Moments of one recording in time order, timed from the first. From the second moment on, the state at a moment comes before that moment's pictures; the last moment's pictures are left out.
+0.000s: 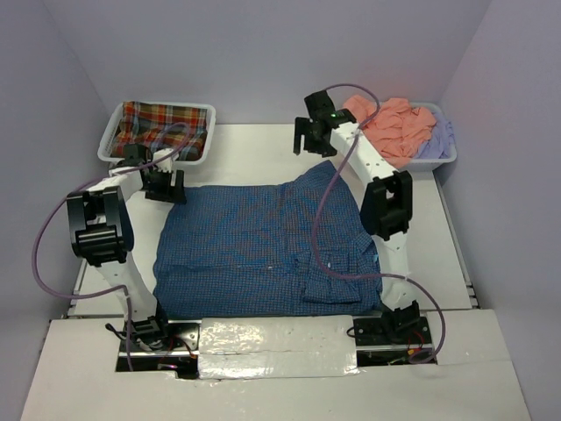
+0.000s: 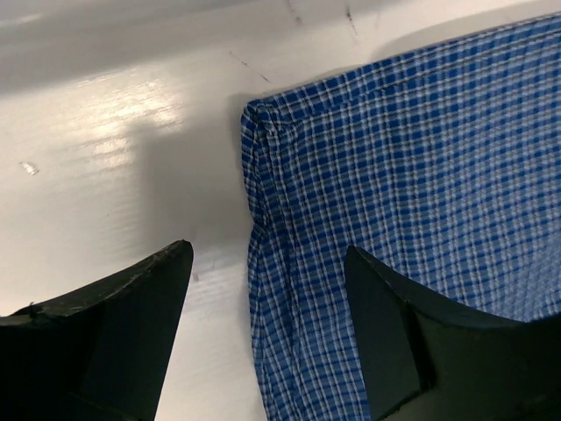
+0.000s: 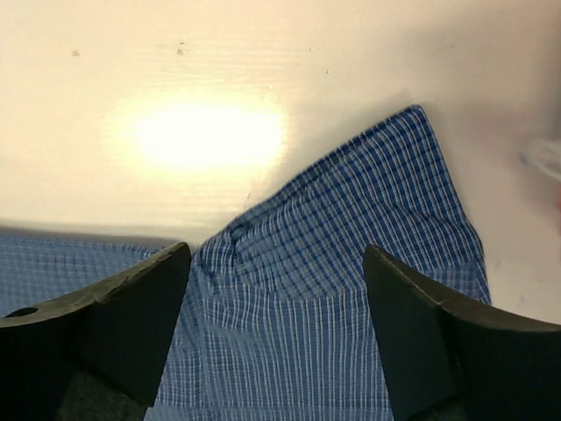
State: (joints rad) left arm 0.21 1.89 1.27 -0.46 0.40 0.31; right arm 0.37 2.20 2.14 -0.85 0.12 0.38
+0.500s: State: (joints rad) left arm 0.16 2.01 1.38 -0.38 0.37 0.23; right arm 0.28 2.47 2.31 -0.93 0.17 0.37
